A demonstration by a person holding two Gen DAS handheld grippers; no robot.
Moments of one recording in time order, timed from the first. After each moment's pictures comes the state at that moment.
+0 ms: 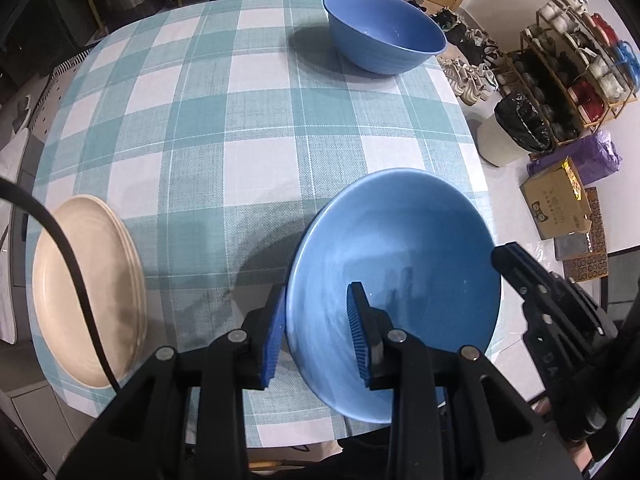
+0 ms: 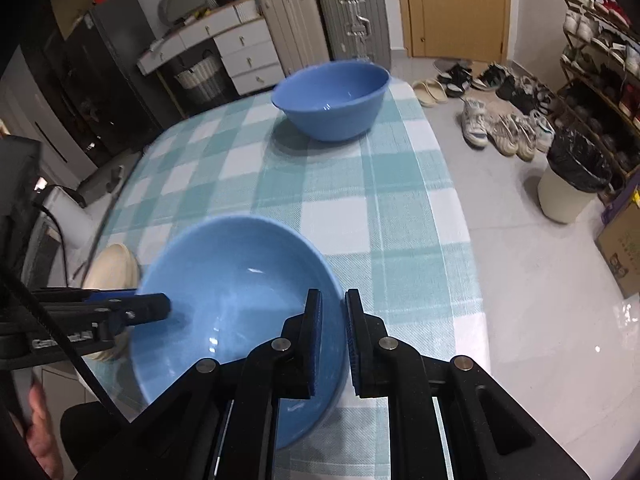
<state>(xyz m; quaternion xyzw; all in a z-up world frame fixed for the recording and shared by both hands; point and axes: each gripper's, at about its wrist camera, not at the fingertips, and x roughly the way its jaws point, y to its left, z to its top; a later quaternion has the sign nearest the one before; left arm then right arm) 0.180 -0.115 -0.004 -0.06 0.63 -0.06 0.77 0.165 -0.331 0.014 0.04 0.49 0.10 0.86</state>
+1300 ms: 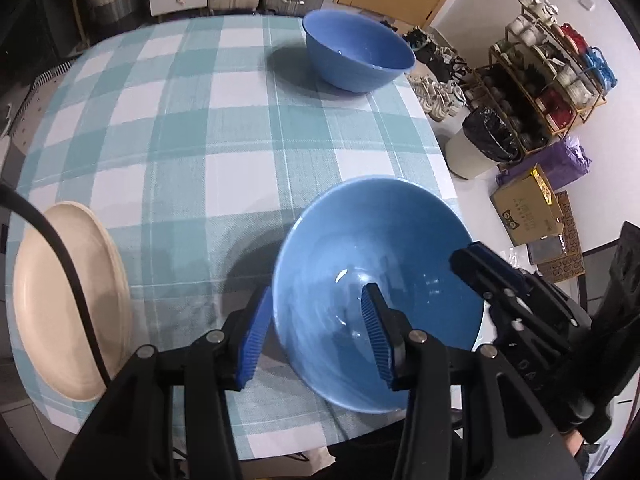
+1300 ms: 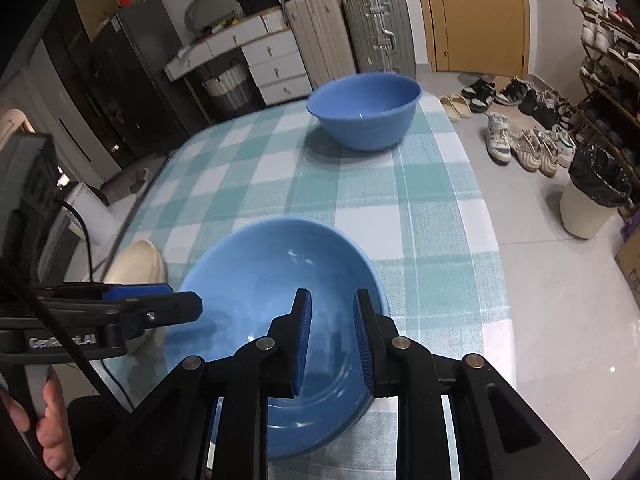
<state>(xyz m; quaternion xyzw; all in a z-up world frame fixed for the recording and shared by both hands) 0.161 -0.105 0.009 -0.09 0.58 -0.11 0.80 0.150 -0.322 0.016 0.05 0.46 0.15 0.87</state>
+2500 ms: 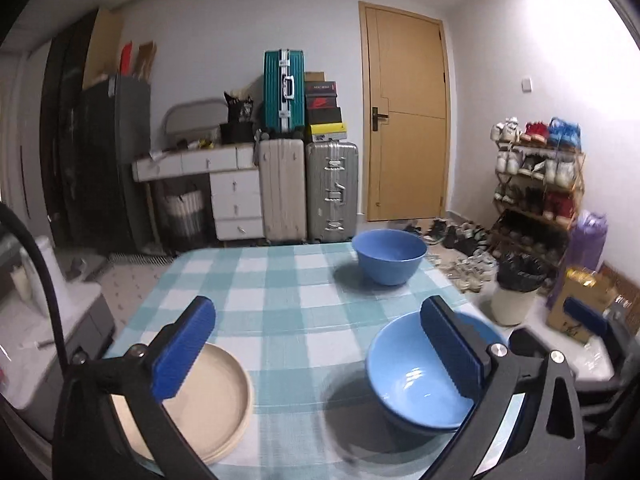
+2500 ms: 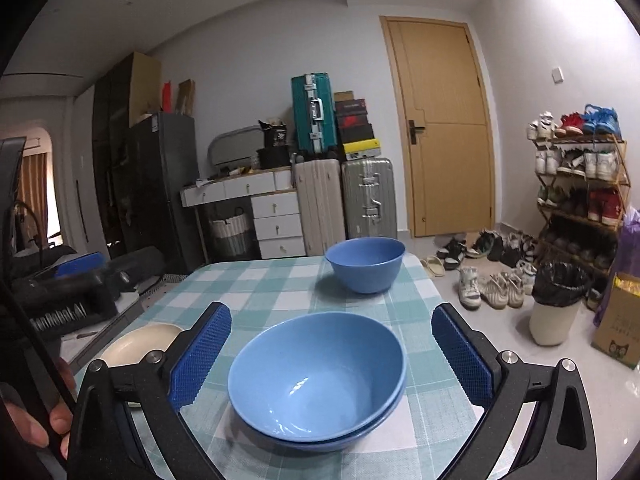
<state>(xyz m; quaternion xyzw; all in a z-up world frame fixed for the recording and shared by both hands) 0.029 -0.056 0.049 0.01 0.16 -0.02 0.99 -0.002 -0.288 0.048 0.02 0.15 0.10 0.98</state>
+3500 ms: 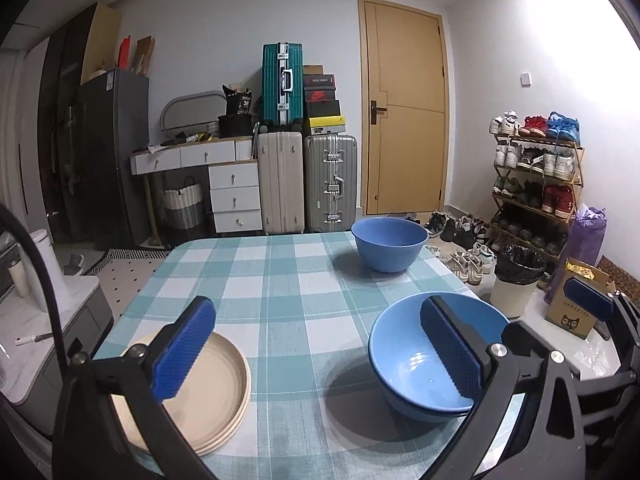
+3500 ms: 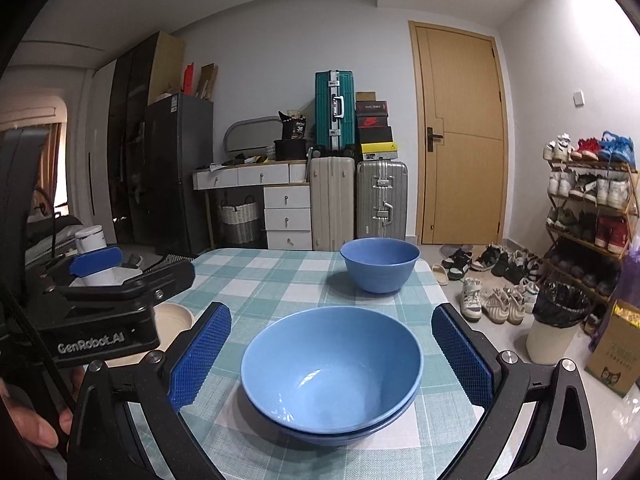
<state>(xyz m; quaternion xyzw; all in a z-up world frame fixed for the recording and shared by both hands) 0.021 -0.059 0.037 0.00 0.18 -0.02 0.98 -0.007 -0.272 0.042 -0.01 0.15 0.11 0.98</state>
